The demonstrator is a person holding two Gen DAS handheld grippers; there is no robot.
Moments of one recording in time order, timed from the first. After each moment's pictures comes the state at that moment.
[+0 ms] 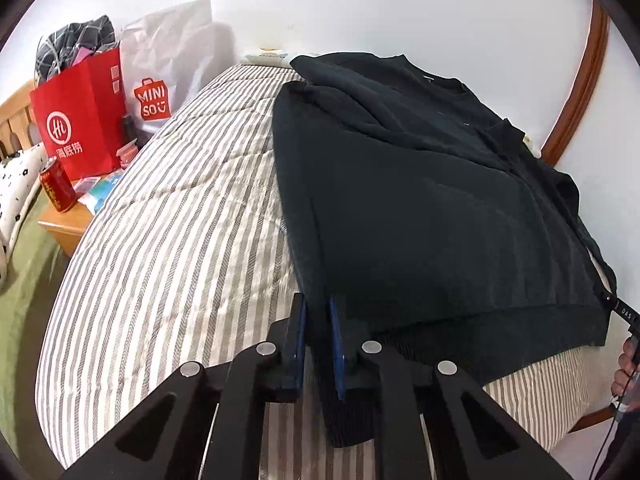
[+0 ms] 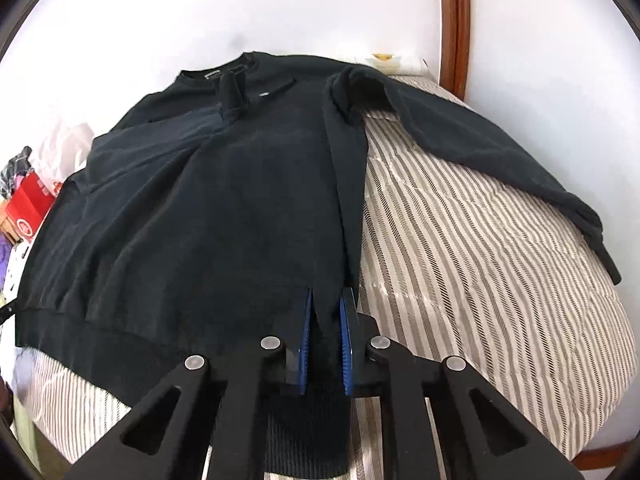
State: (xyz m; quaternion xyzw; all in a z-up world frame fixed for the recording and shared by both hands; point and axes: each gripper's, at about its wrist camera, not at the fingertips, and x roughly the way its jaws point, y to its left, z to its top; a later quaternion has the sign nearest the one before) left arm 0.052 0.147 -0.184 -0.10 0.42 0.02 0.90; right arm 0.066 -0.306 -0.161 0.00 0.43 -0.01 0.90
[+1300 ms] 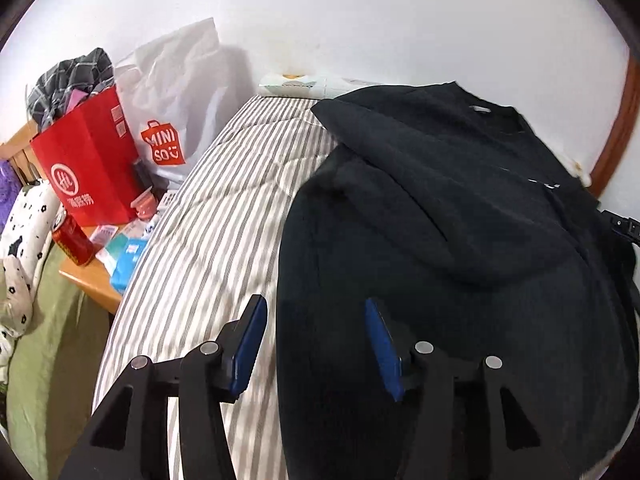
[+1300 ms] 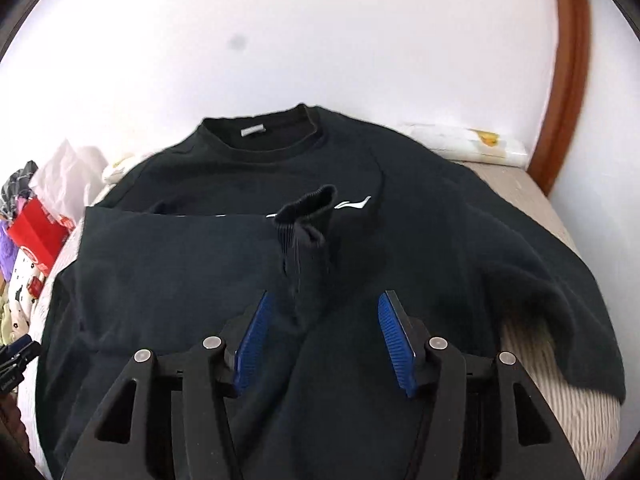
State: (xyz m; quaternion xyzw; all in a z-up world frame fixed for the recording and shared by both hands) left arm 0.180 0.170 -0.162 -0.06 0.43 0.09 0.90; right arm 0.285 -0.201 -0.119 -0.03 0.42 0.04 0.90
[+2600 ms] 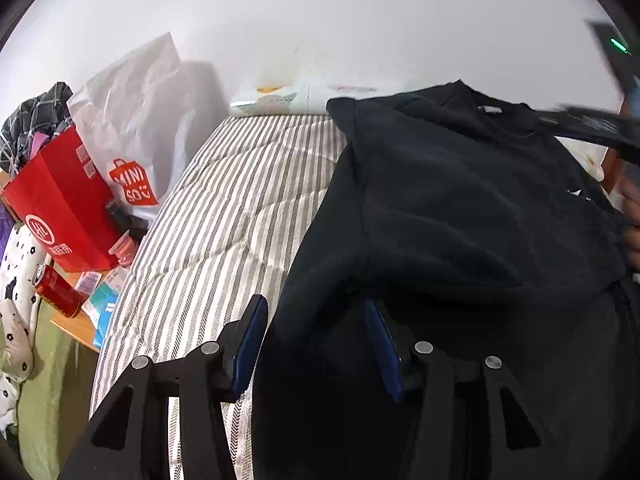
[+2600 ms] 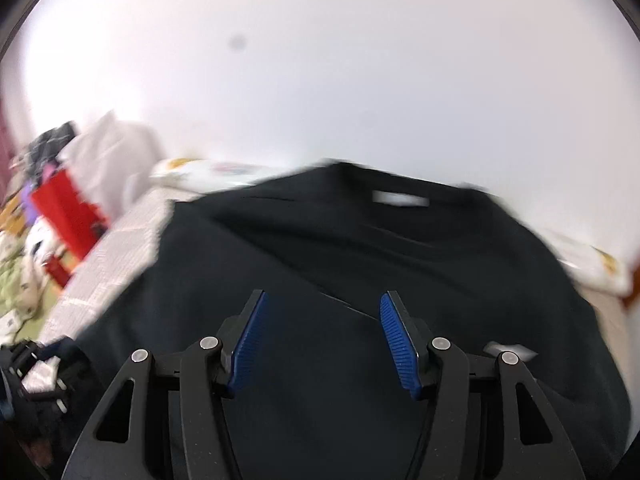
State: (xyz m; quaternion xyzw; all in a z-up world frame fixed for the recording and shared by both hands) left arm 0.247 0.164 -0.173 -0.02 0.41 0.08 0.91; right arm 0.387 -0.031 -0.133 -0.11 0.40 0.19 0.89
